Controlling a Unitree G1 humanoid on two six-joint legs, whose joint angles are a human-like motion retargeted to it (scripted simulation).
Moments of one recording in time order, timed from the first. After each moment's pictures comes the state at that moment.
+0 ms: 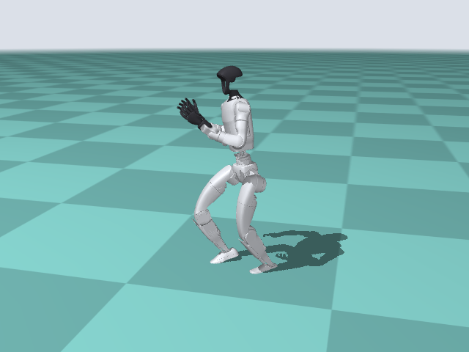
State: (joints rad) left arm -0.32 0.36 -0.24 -0.36 -0.79 -0.38 0.10; right arm 0.00 -0.59 -0.12 -0.55 0.19 -0.36 -0.35; waist -0.25 0.08 -0.06; left_leg -0.32 -0.13 0.04 0.76 -0.82 0.13; right_leg -0.84 -0.30 -0.12 1.24 -0.28 0.25
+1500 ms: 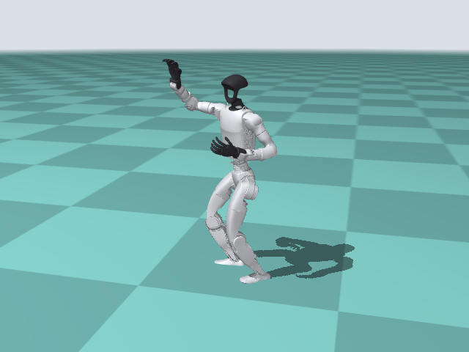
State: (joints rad) left arm 0.31 0.48 -0.07 -0.50 -0.94 -0.29 -0.13; right arm -1.42 -1.33 0.51 0.26 -0.19 -0.15 -0.50; waist 0.35 -0.22 -0.10; left_leg -0.46 -0.07 0.15 0.81 -0.80 0.11; right_leg -0.70 -0.41 -0.29 0.99 -0.54 0.04
